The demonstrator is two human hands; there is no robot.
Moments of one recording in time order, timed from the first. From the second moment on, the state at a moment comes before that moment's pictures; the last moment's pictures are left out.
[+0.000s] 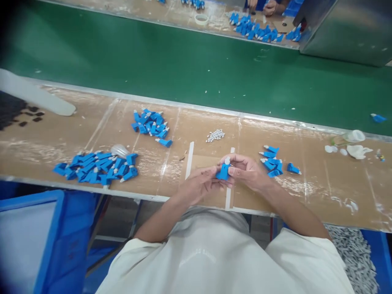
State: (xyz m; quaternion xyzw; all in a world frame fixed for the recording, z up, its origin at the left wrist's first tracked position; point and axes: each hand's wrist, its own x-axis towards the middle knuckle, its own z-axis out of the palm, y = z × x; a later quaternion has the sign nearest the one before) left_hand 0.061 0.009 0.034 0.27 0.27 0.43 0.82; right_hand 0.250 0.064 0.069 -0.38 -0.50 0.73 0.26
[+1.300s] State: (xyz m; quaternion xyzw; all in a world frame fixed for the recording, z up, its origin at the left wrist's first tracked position) left_hand -0.019 -0.006 -0.016 0.11 0.39 0.54 0.74; right_hand 0.208 0.026 -0.002 -0.45 -0.75 0.43 0.24
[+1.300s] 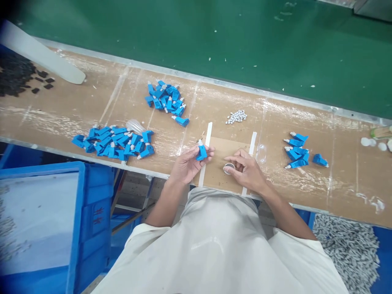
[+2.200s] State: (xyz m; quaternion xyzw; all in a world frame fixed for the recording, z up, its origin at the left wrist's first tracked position) left_hand -0.005 -0.007 -0.020 0.09 0.39 0.54 0.74; right_hand 0.220 0.027 0.001 -0.43 -0.72 0.45 0.32
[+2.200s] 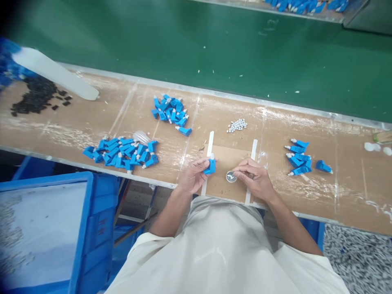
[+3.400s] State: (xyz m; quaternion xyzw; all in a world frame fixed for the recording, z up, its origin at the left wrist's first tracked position) left_hand 0.017 -0.006 -0.008 0.16 0.33 0.44 0.82; right_hand 0.199 0.022 0.026 -0.39 -0.71 0.31 0.50
